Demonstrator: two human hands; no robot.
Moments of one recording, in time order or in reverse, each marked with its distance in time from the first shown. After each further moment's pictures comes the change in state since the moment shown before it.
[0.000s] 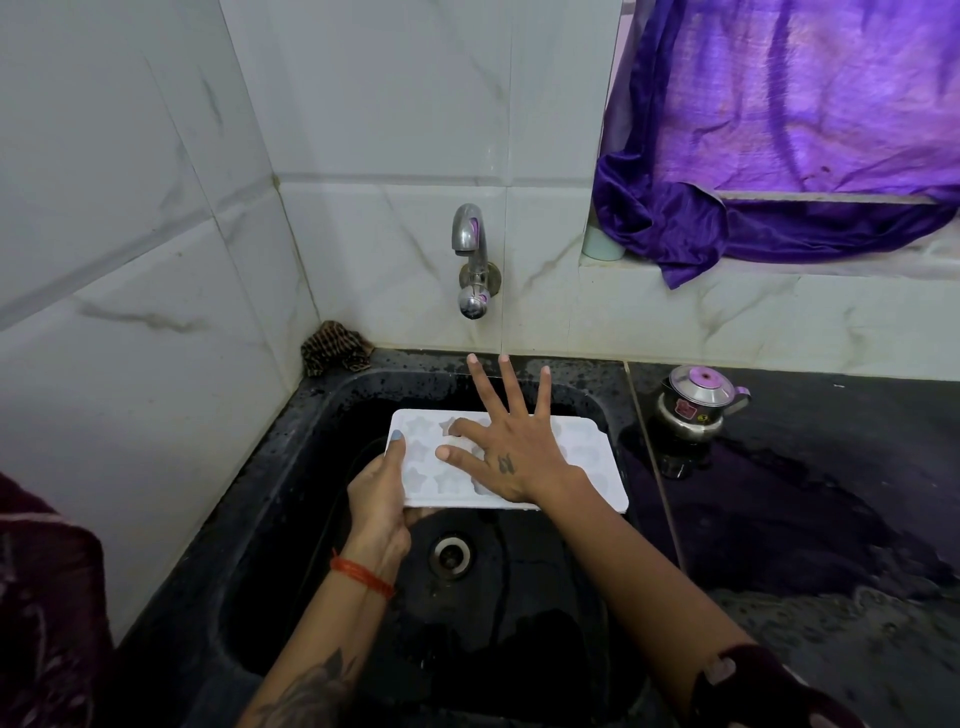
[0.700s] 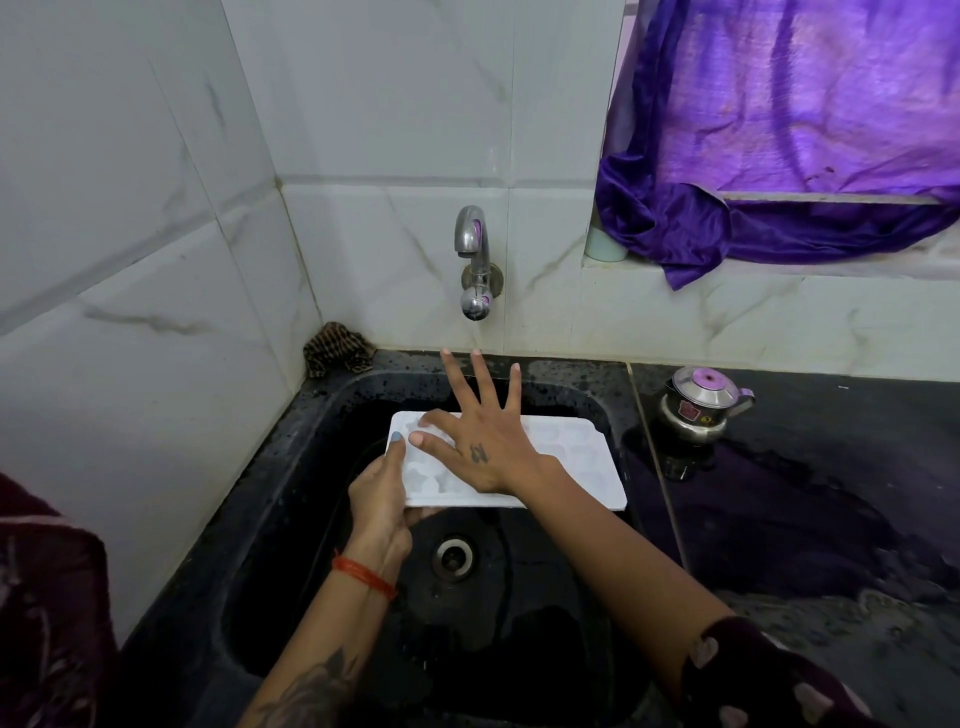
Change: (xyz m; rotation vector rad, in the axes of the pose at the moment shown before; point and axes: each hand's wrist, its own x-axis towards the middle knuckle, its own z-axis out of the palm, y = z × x) left_hand -0.004 0.006 0.001 -0.005 0.041 -0.002; right_hand 0.020 -0.022 -0.005 0.074 -0.054 -0.024
